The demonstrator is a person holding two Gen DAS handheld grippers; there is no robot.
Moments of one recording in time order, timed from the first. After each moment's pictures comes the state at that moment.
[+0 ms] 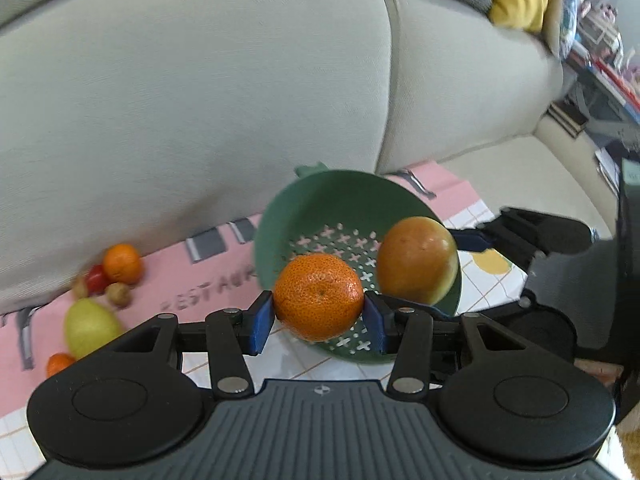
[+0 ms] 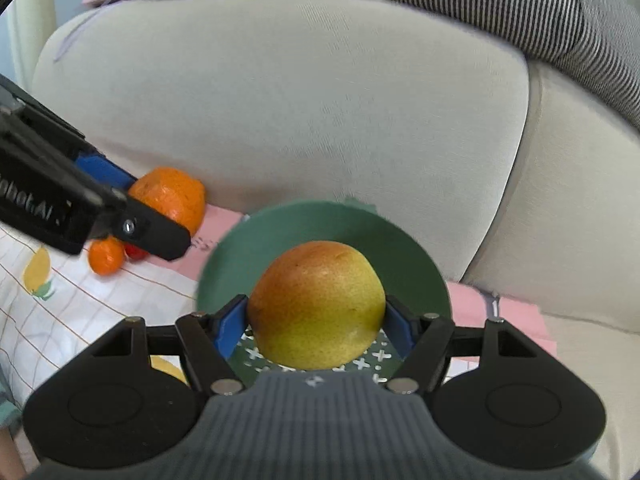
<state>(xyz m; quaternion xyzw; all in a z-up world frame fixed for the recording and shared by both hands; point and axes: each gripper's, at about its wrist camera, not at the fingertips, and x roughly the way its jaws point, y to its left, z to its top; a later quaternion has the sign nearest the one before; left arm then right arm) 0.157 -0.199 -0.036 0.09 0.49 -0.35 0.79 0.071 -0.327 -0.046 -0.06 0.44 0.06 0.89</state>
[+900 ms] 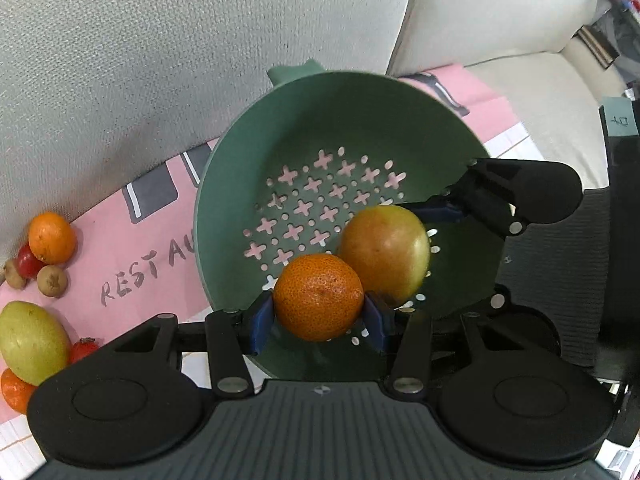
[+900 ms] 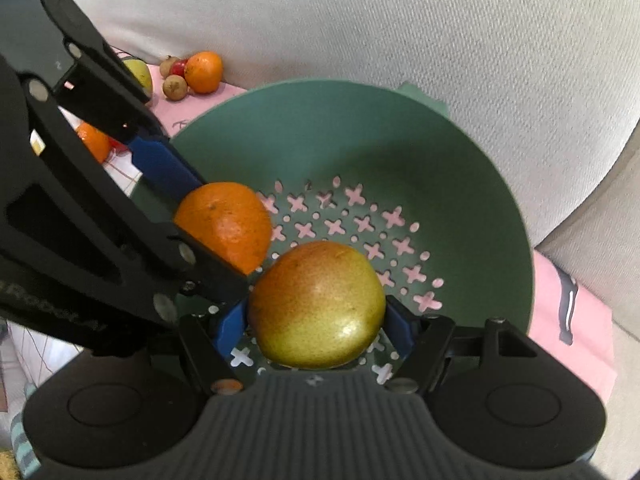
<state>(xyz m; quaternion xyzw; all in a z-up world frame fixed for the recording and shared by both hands) 0.203 -0.262 -0.111 0.14 0.62 -0.33 0.70 0.140 -0.340 -0.121 -0.10 0.57 0.17 0.80</state>
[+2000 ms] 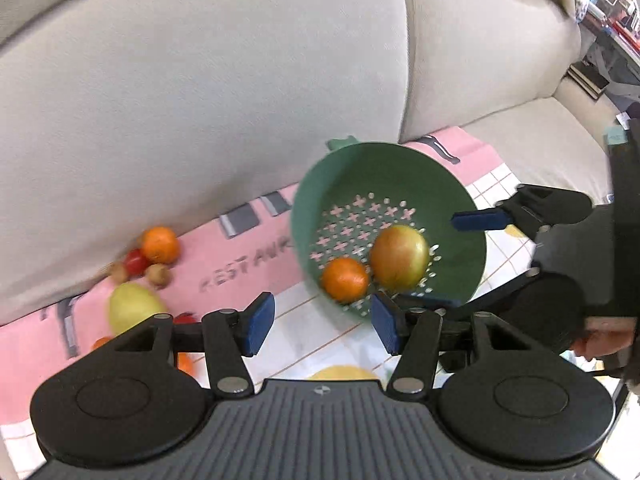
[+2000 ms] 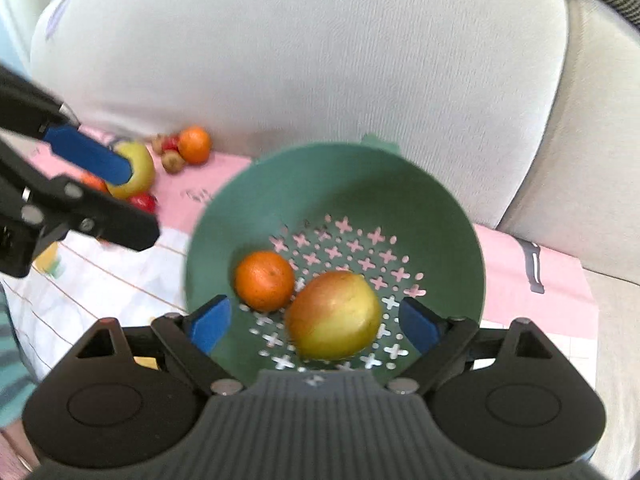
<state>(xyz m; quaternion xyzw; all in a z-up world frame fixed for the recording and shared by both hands) 0.147 -0.184 -0.009 0.15 0.51 -0.31 0.79 0.097 -0.328 -0.053 -0.02 0.51 0.09 0.86</state>
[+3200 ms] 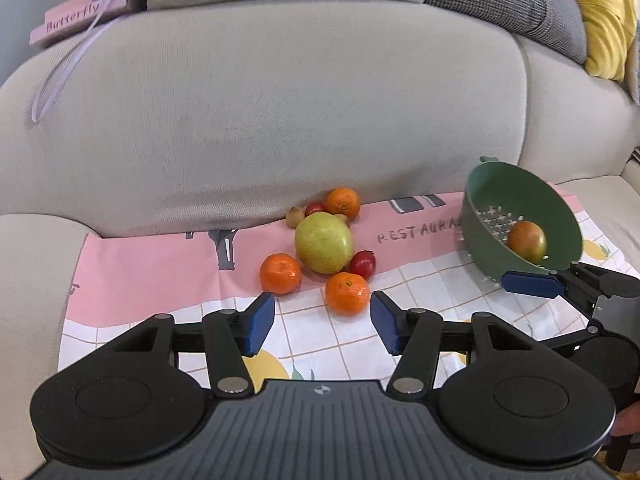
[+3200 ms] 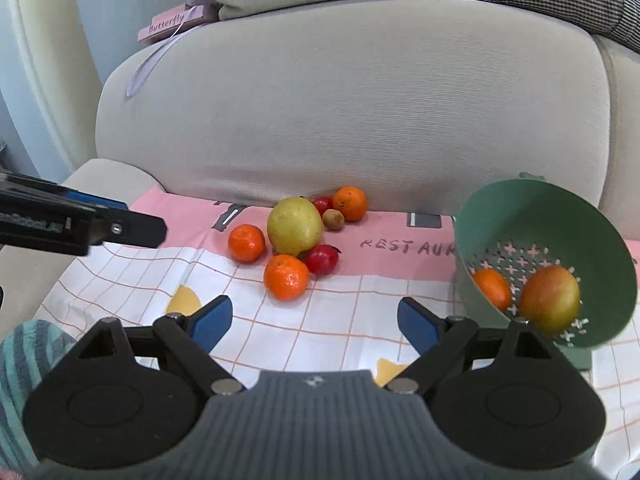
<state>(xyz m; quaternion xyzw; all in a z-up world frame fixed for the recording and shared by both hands) 0.099 0.005 -0.026 0.07 0.43 -0.19 0.88 0.033 -0.165 -0.052 0.05 0.40 0.09 0.91</state>
